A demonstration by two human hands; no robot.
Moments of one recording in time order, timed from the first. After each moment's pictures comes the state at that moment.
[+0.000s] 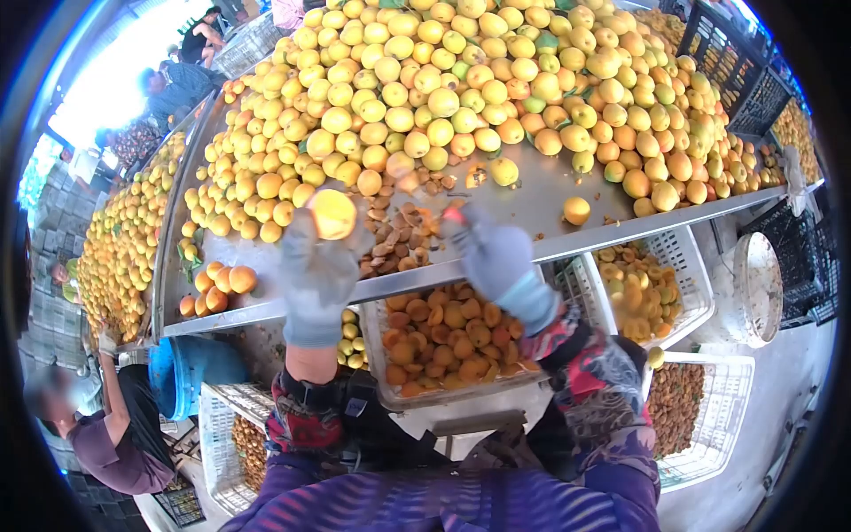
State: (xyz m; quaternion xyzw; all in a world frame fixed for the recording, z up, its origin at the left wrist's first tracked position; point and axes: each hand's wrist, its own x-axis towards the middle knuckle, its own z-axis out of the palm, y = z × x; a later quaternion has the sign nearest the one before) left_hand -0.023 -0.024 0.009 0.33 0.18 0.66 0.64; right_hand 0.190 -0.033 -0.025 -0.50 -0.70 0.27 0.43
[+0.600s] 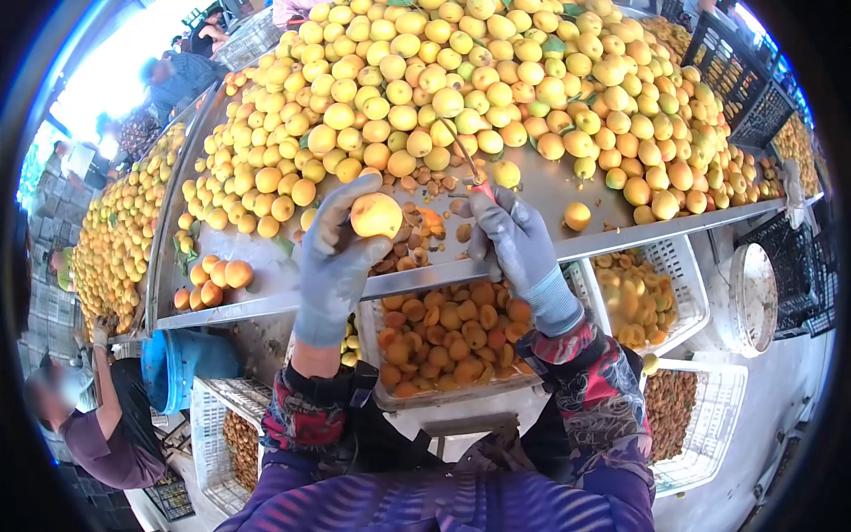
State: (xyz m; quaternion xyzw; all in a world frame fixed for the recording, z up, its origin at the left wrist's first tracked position) left_hand -0.012 -0.023 0.010 0.55 0.29 0.57 0.54; right_hand 0.200 -0.034 0.004 -0.48 -0.49 0.54 0.50
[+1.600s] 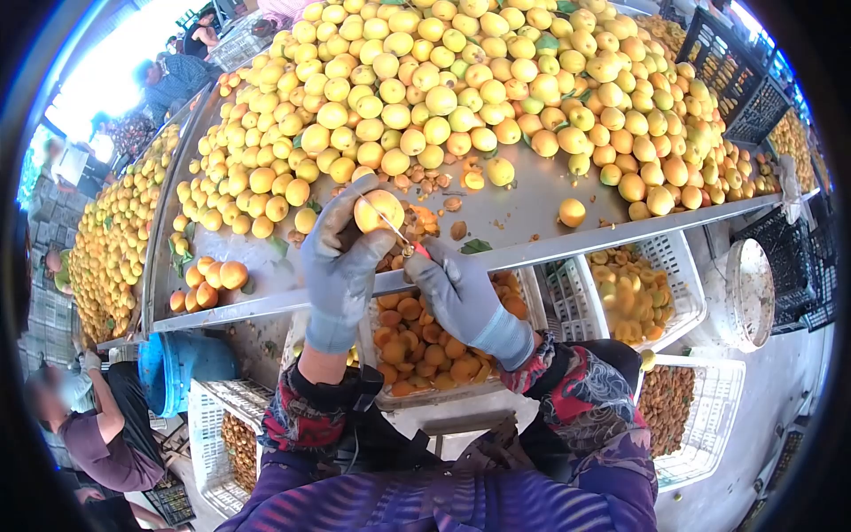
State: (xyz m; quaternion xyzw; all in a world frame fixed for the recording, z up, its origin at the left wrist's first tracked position) left_hand 0.004 -0.033 0.011 0.54 0.33 0.59 0.50; right_hand 0.157 -0.062 -0.019 -0.35 -0.59 0.53 0.50
